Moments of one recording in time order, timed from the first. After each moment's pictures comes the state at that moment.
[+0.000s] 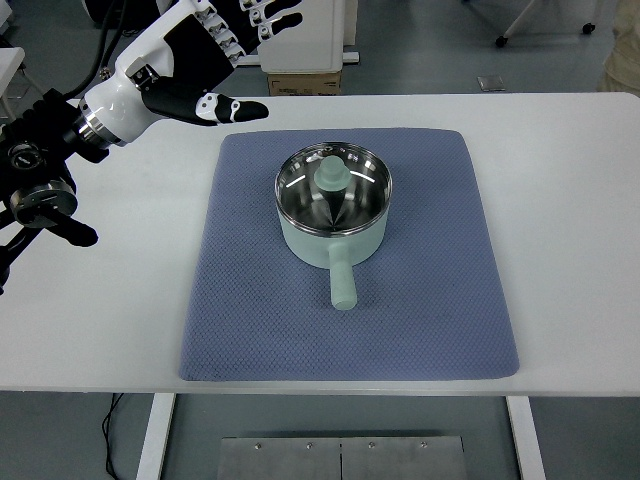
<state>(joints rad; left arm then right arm) -0.93 0.57 -0.61 -1.24 0.57 -0.46 -0.61 0.00 0.00 0.47 0.13 -0.44 -0.04 0.04</state>
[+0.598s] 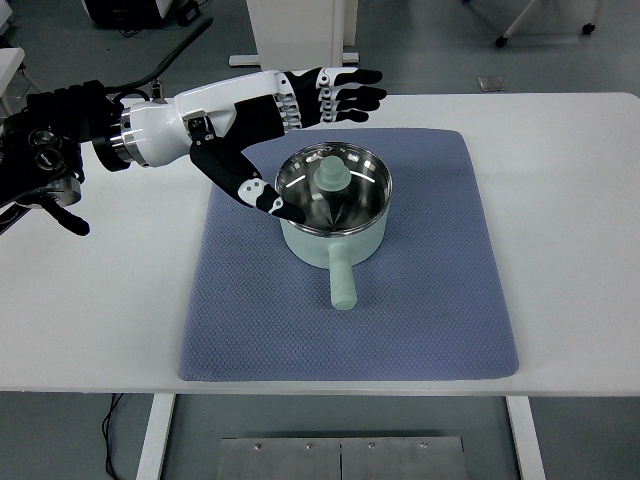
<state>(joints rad) -1.12 0.62 -0.40 -1.34 0.81 -0.60 -0.61 0.00 0.00 0.47 0.13 -0.44 -0.04 0.04</state>
